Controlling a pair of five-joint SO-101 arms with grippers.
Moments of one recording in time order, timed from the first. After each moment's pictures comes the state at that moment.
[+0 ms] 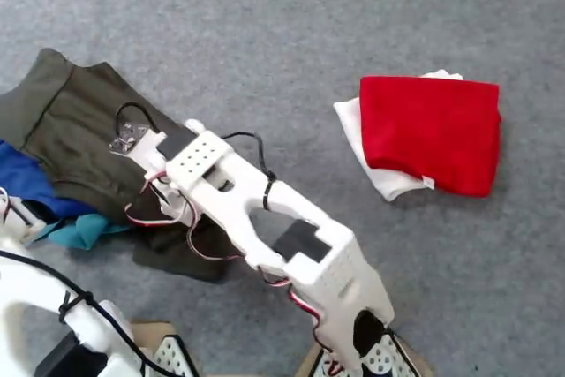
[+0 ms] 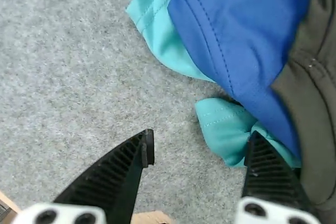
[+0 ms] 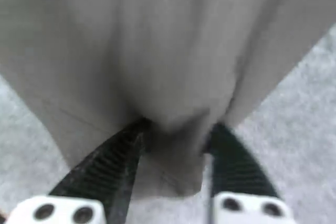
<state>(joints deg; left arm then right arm) -54.8 -31.9 39.2 77.0 -1.9 -48.4 32.7 -16.1 85.2 11.4</state>
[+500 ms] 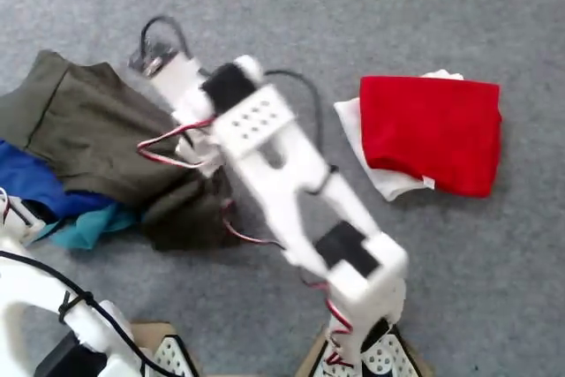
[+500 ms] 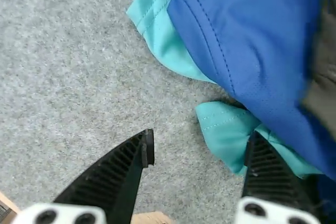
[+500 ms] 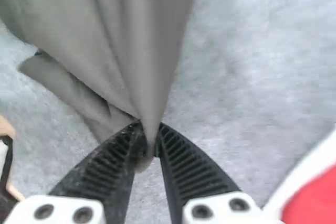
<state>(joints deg) -54.8 -31.9 39.2 76.8 -1.9 -38.7 13.7 -32.4 100.6 11.5</state>
